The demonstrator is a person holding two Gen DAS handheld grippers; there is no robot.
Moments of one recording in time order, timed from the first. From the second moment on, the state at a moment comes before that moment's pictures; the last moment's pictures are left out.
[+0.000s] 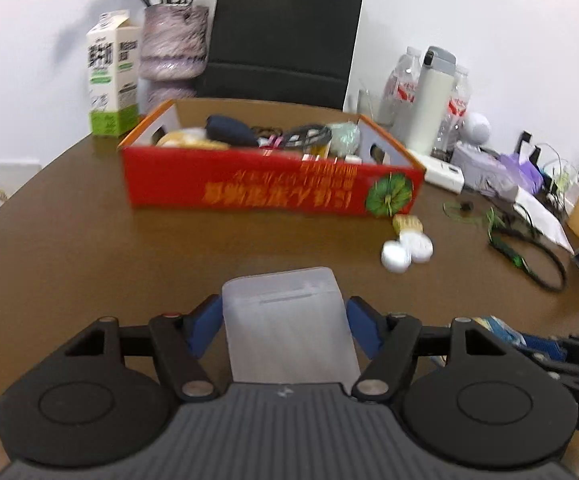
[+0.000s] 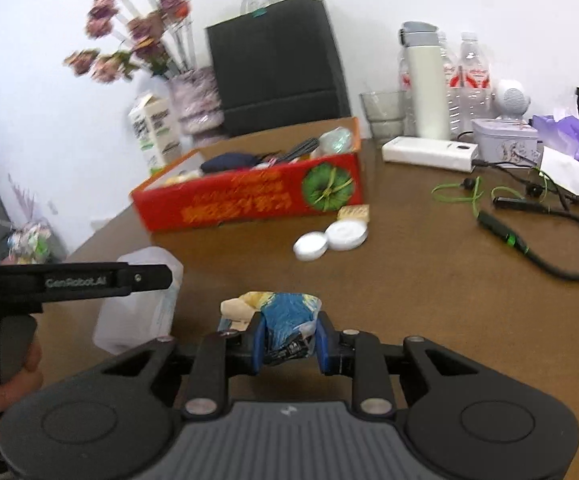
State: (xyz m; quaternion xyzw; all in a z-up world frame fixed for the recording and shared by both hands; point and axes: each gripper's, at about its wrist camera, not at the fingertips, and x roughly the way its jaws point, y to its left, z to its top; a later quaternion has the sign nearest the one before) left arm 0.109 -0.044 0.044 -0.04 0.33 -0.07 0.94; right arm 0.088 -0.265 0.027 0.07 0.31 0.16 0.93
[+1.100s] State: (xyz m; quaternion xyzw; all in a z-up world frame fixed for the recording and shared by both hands) left arm 0.009 -0.007 0.055 -0.05 0.25 -0.06 0.96; right arm 0.017 -0.241 0.059 0.06 0.28 0.19 0.94
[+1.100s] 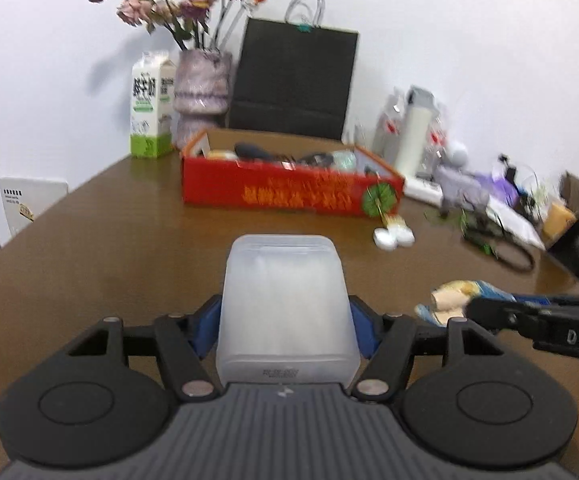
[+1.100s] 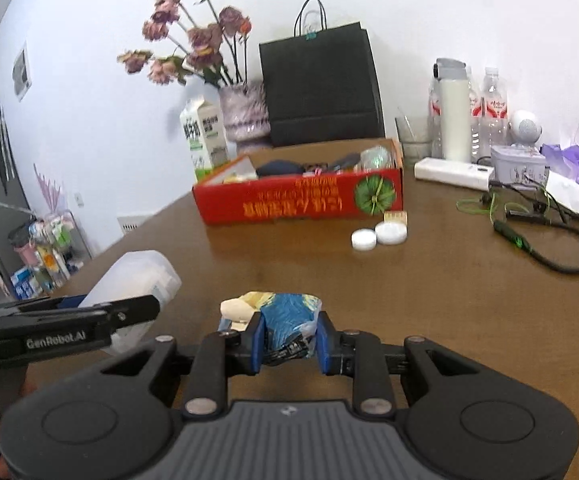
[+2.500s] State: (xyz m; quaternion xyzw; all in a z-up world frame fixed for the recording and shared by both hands) left arm 0.375 0.042 0.097 -0.05 0.33 0.00 0.94; right arm 0.398 -0.206 0.076 0.05 0.35 0.14 0.92
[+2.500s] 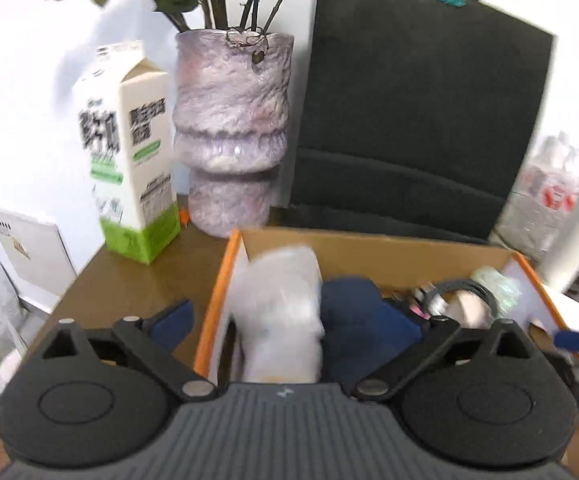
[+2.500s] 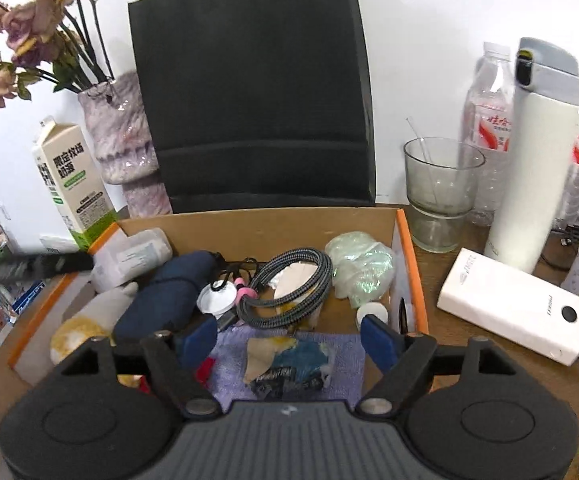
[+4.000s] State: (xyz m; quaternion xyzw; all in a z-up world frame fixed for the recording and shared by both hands) left arm 0.037 0.021 0.018 0.02 0.30 -0.01 0.95; right arm 0.047 -0.231 0.009 0.05 0.32 0.10 0.94
